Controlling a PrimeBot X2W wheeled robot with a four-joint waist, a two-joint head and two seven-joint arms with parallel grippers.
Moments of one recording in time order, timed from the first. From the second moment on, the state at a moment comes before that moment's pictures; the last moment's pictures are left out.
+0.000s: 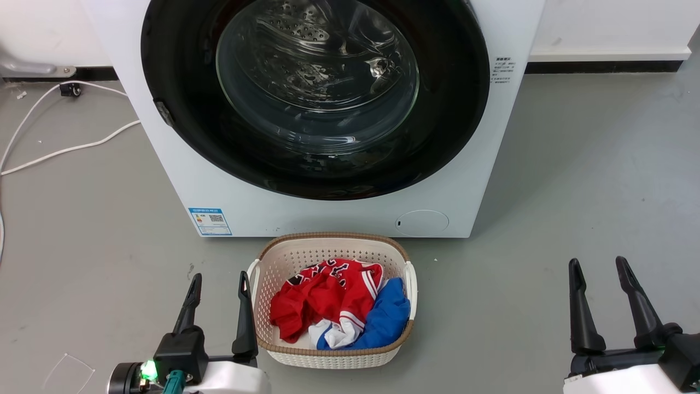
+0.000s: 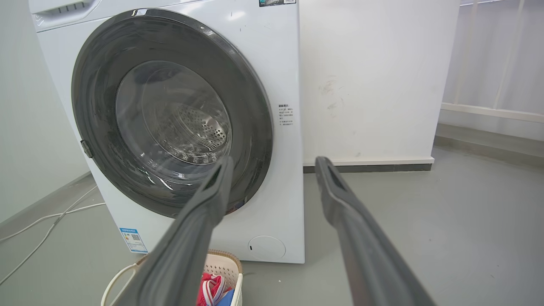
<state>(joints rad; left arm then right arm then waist) 0.04 0.05 -0.11 0.08 -0.09 0.11 -0.26 0.11 -0.05 -0.05 -0.07 0.13 0.13 -0.26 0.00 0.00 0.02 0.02</state>
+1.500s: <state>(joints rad) 0.04 0.05 -0.11 0.10 -0.11 0.12 -0.26 0.11 -0.05 0.01 -0.07 1.72 0.13 -0.11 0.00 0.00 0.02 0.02</state>
